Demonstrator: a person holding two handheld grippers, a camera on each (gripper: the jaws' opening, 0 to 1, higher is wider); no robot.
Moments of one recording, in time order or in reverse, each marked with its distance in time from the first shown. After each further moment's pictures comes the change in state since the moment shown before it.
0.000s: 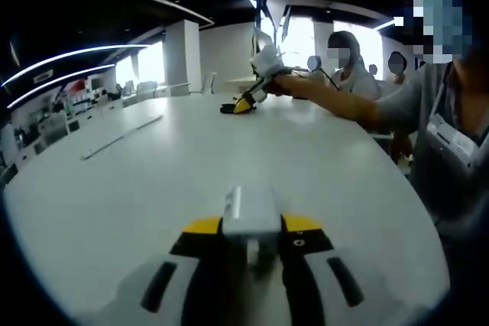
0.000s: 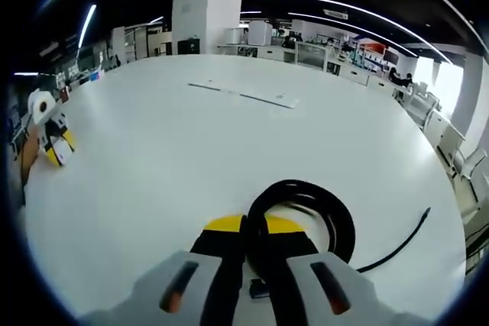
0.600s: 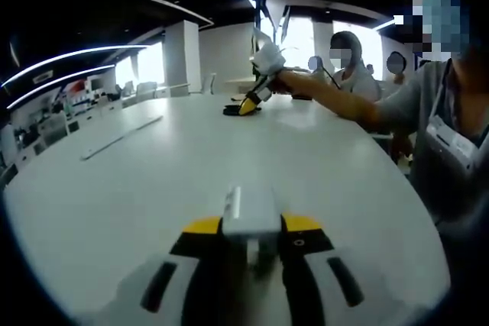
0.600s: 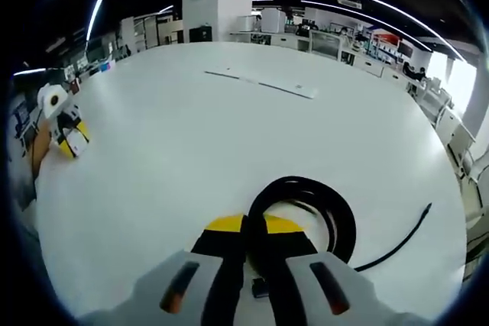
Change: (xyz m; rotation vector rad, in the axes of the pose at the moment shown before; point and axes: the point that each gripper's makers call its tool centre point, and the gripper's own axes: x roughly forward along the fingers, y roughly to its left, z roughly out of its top) left arm 0.000 0.000 0.001 0.003 -0.004 -0.002; right arm -0.010 0.026 -0.008 -0.026 0.082 0.070
